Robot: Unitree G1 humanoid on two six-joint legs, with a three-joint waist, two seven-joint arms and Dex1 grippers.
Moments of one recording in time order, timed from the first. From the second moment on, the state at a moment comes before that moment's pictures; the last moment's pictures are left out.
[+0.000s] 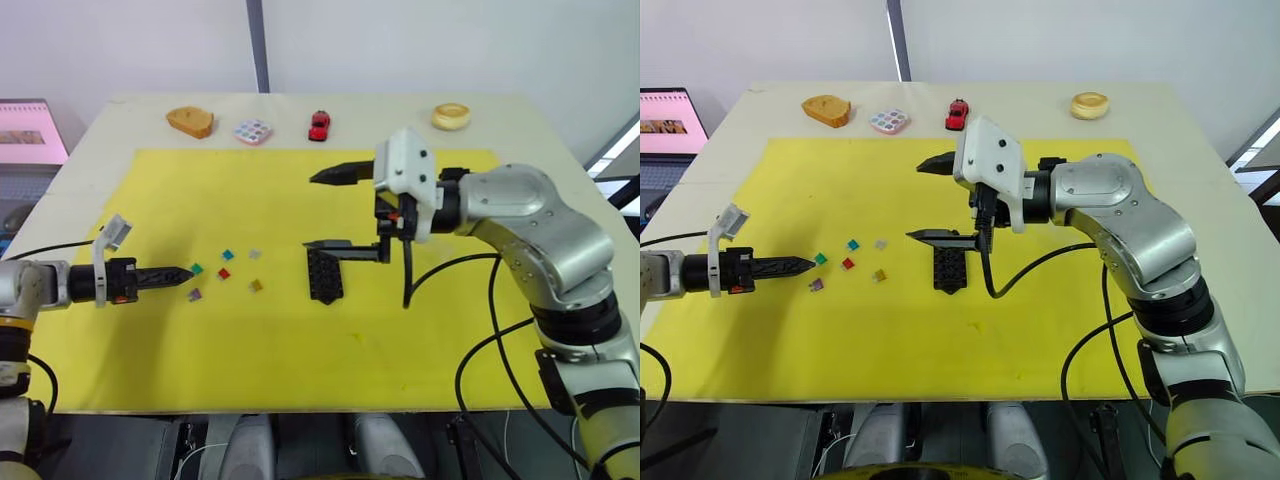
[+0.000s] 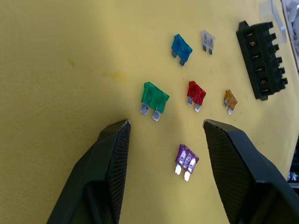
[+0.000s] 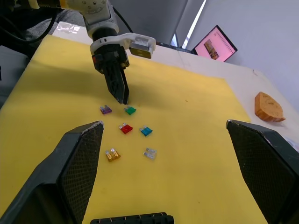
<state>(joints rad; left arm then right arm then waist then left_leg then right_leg) -0.52 0.96 0.09 0.43 -0.56 1.13 -1.26 -0.82 -0.65 0.20 -0.41 0.50 0.66 0.93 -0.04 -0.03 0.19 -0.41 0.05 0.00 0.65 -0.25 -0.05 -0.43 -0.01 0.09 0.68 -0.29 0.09</state>
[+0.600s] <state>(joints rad) -0.62 0.90 0.04 0.55 -0.52 1.13 -1.26 -0.82 -0.65 0.20 -0.41 0.50 0.67 0.93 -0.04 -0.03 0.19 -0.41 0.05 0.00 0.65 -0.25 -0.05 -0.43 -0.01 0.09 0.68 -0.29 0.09</state>
